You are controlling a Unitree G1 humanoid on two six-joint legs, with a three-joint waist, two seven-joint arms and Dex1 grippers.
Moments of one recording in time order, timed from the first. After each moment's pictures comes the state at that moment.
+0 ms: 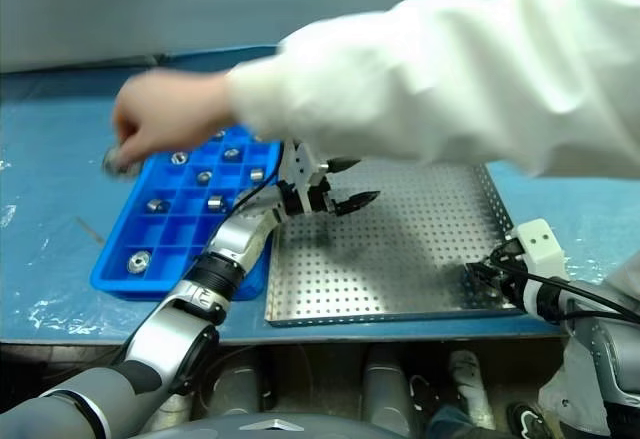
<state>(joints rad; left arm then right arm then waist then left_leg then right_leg) -0.72 0.01 -0.16 0.61 -0.17 -0.15 -0.89 0.12 -0.75 -0.37 -0.33 0.39 0.91 0.67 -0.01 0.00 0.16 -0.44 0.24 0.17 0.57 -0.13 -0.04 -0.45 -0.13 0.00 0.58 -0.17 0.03</state>
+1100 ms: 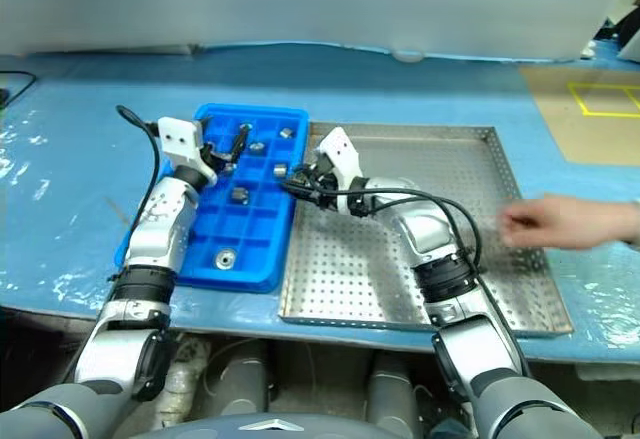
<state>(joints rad) -0.54 0.25 0.17 0.35 -0.16 -0.05 -0.28 -0.66 -0.24 0.25 0.12 0.32 0.56 0.79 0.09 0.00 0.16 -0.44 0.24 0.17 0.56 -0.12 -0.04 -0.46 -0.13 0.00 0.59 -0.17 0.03</state>
